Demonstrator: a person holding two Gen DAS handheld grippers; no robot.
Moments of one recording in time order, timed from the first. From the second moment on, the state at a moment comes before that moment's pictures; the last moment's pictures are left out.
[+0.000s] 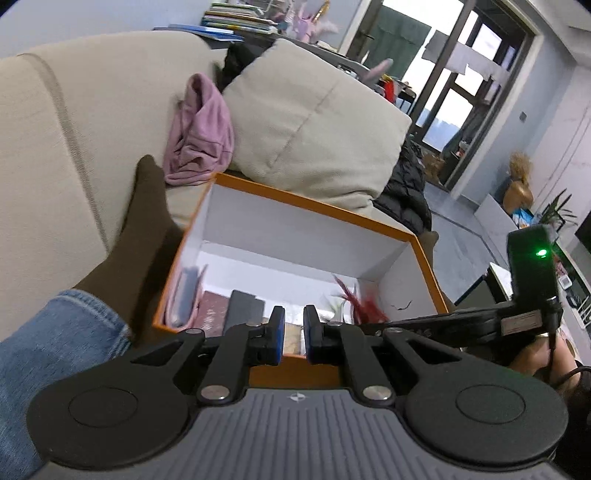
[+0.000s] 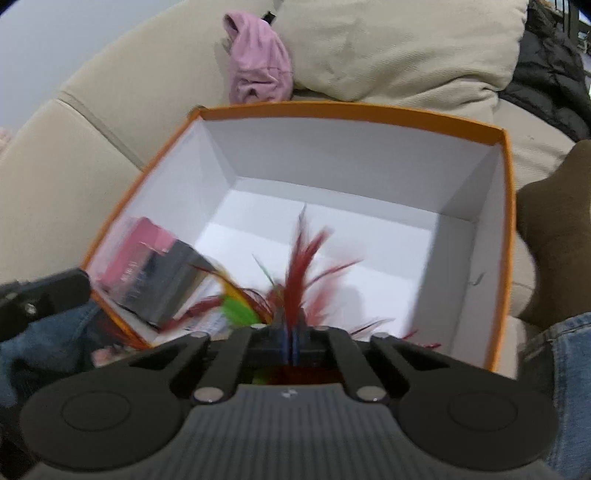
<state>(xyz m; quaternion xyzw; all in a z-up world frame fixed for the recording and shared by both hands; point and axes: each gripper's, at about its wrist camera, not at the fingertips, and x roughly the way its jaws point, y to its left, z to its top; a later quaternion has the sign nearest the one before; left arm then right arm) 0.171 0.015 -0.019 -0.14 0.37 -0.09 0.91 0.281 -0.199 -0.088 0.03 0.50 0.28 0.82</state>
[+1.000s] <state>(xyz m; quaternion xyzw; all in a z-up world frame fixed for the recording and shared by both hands) 0.095 0.012 -0.026 -0.07 0.40 -0.10 0.91 0.153 -0.225 -0.022 0.01 0.29 0.23 0.93</state>
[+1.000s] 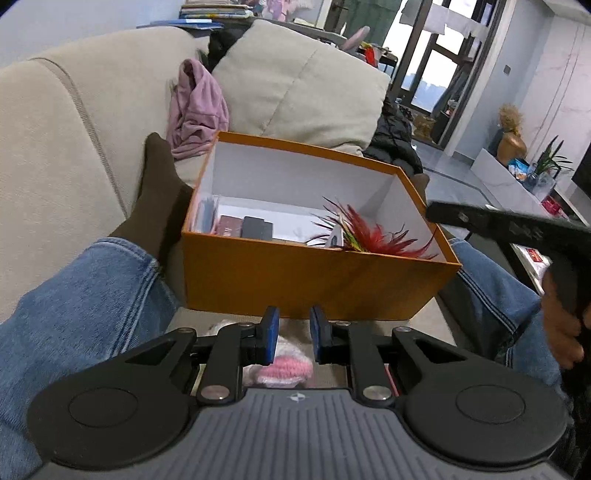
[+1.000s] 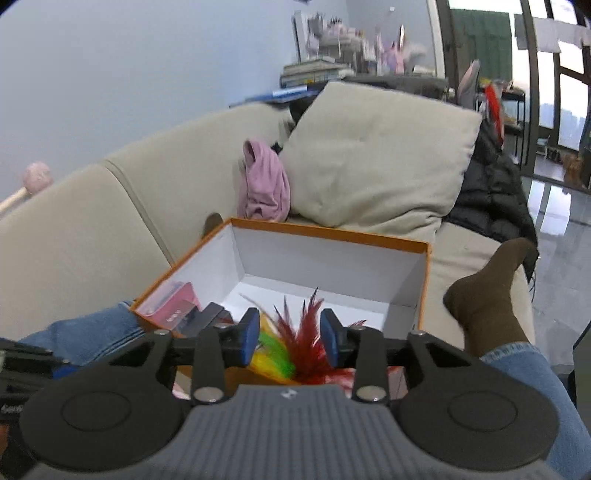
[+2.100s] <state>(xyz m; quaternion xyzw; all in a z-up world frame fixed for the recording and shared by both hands) 0.078 0.027 -0.105 -0.10 0.56 -0.04 0.82 0.082 -0.212 -0.121 -0.01 0.45 0.23 0.86</state>
